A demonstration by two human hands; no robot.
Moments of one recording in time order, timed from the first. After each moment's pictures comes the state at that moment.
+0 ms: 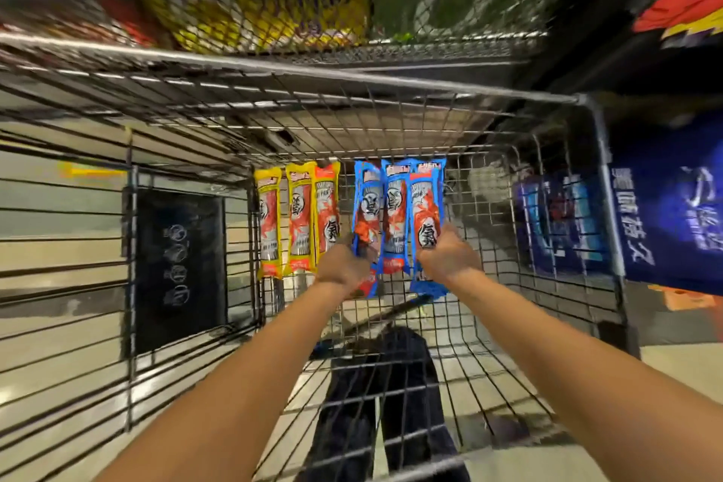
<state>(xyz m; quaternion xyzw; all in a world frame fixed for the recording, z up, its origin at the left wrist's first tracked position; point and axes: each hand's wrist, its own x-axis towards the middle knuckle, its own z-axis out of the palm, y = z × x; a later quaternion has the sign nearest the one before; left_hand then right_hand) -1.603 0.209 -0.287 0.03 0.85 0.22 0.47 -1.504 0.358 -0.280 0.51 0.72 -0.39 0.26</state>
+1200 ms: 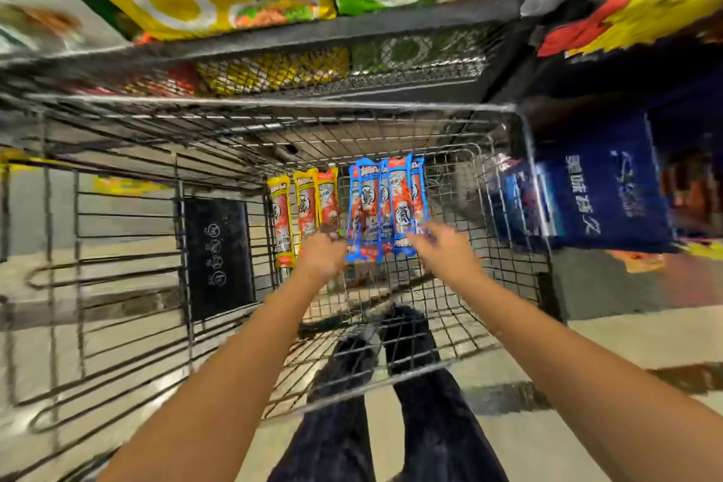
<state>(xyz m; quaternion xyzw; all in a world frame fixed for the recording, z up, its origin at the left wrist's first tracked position) -1.612 0.194 -0.195 0.03 0.86 0.19 0.47 -1.469 0.352 -0.199 0.47 0.73 -0.46 0.20</state>
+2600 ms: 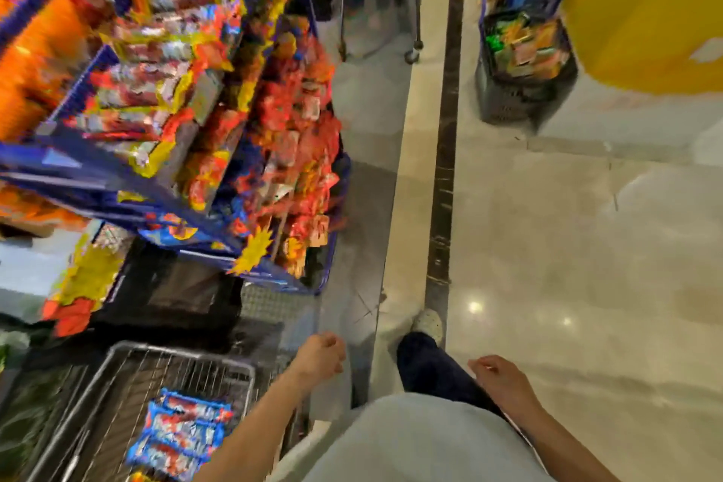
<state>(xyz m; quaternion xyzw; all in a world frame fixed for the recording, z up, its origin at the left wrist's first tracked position) -1.189 0.337 -0.038 0.47 0.65 -0.09 0.59 -0.908 0.160 -0.041 0.85 0.20 -0.48 -0.09</state>
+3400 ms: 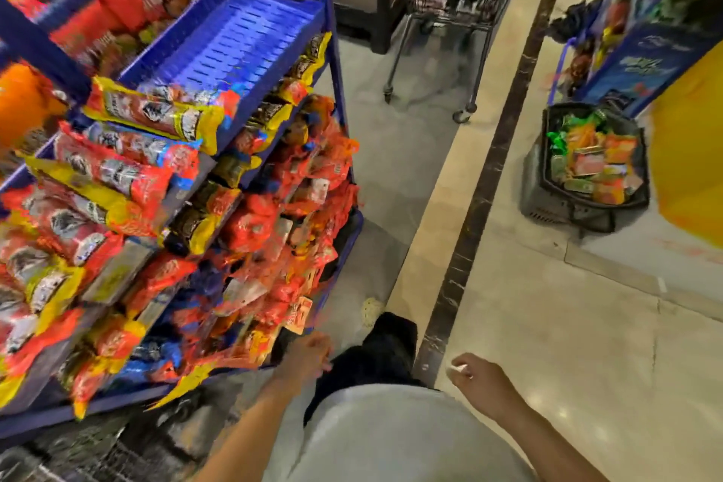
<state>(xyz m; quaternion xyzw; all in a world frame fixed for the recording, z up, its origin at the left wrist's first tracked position) -0.992 0.625 -0.052 0.34 0.72 0.03 0.60 -0.681 0.530 -0.018 0.76 0.42 -0.50 0.01</state>
